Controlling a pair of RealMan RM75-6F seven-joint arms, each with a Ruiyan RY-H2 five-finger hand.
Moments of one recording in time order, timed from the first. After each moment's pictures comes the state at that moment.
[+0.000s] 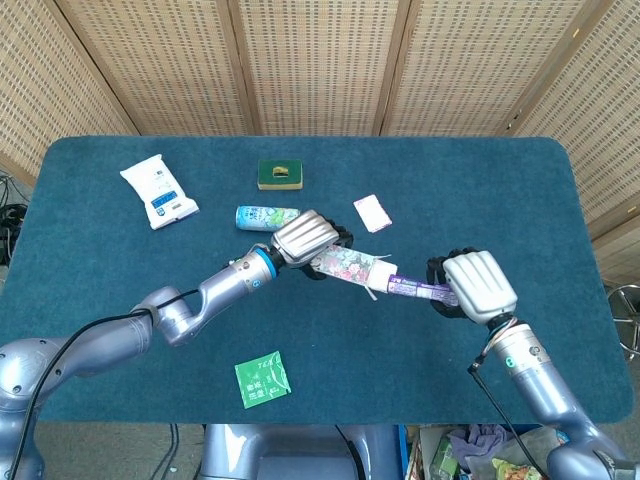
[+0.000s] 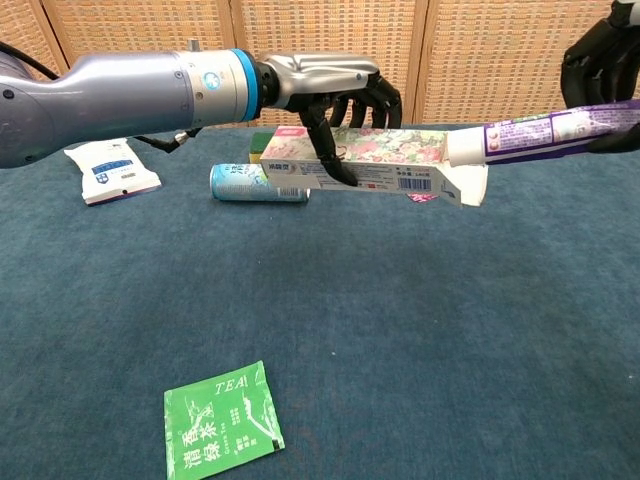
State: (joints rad) left arm -1.22 -1.64 -0.22 -1.06 1.53 0.69 -0.23; right arm 0.60 -0.98 0.22 -2.06 -1.07 1.05 -0.40
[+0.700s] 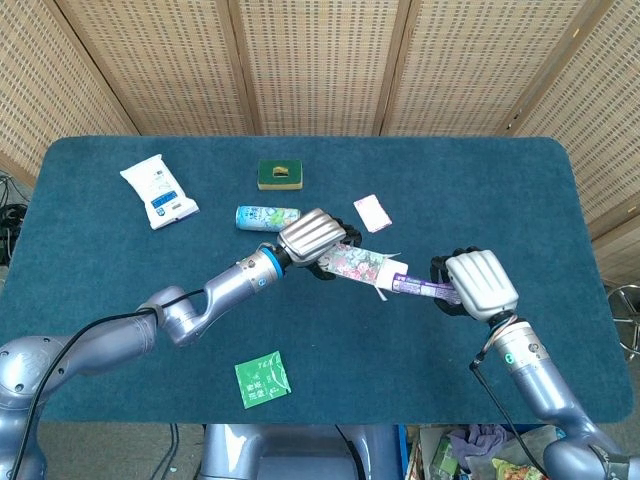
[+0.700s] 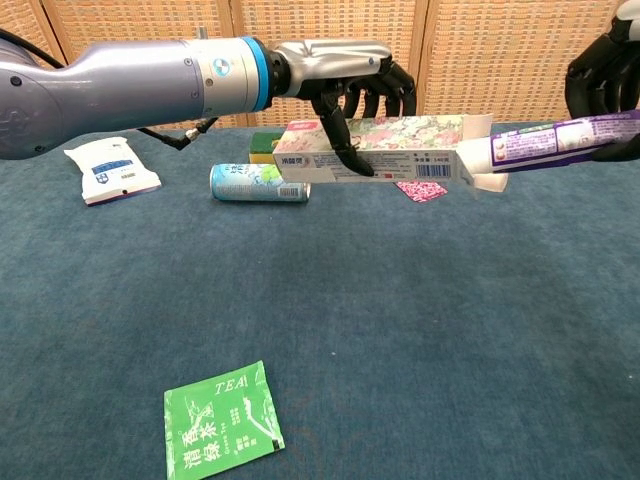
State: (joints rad) left arm -1.24 -1.63 -0.23 -1.09 1.49 0.70 -0.26; right arm 0.61 -1.00 0.20 -2.02 -1.05 1.06 -0.41
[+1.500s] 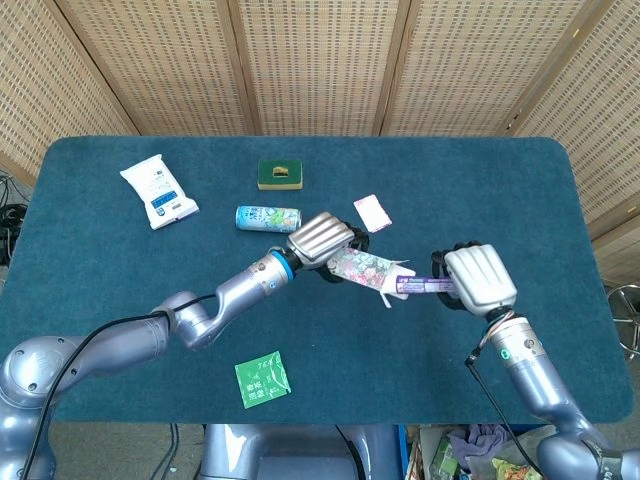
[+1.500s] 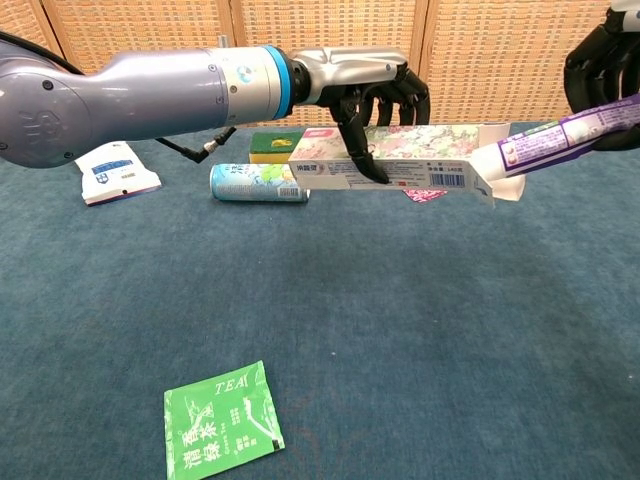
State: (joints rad) left arm -1.26 -1.67 -0.24 -1.09 1.40 0.68 -0.22; right arm 0.65 -1.01 0.19 -2.03 -0.99 1.09 -0.48
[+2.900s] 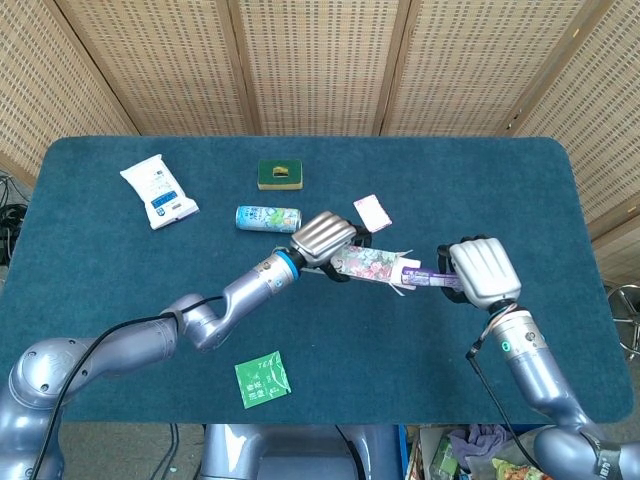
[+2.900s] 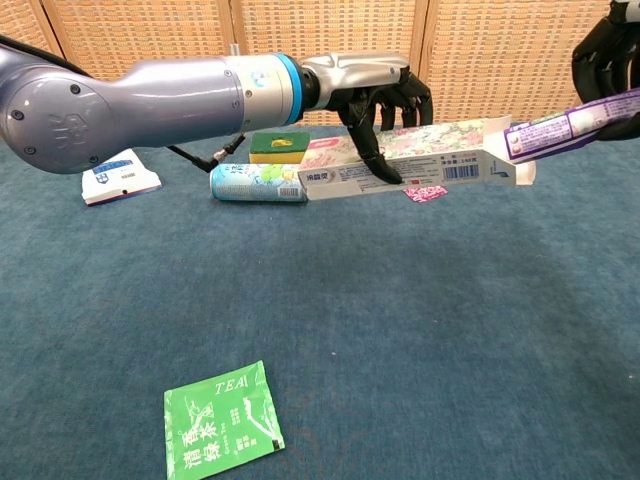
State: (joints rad) left arm -1.28 -1.71 -0.27 -1.05 1.32 0.65 -0.21; right arm 0.70 -0.99 0.20 -2.05 -0.88 1.11 -0.54
